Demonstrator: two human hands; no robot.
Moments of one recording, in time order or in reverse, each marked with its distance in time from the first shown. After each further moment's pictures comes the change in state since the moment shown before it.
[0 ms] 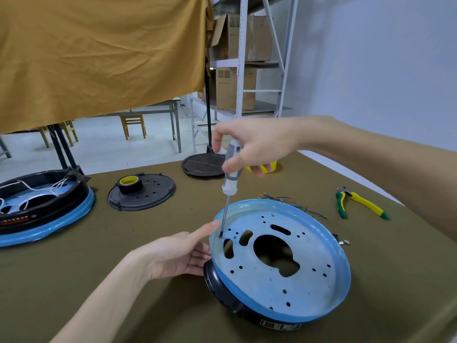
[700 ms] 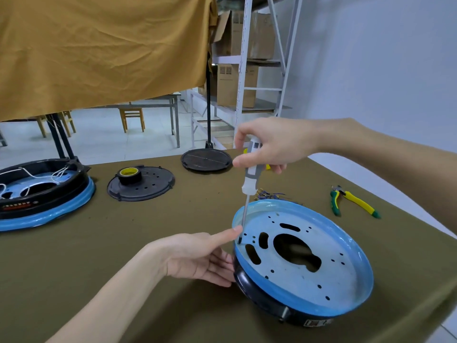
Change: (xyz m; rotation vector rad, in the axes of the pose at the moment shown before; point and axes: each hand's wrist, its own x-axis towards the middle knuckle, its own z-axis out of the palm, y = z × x) left_hand -0.007 0.002 0.037 -0.026 -0.241 -0.098; right_hand -0.024 0.014 -0.001 -0.051 0.027 0.067
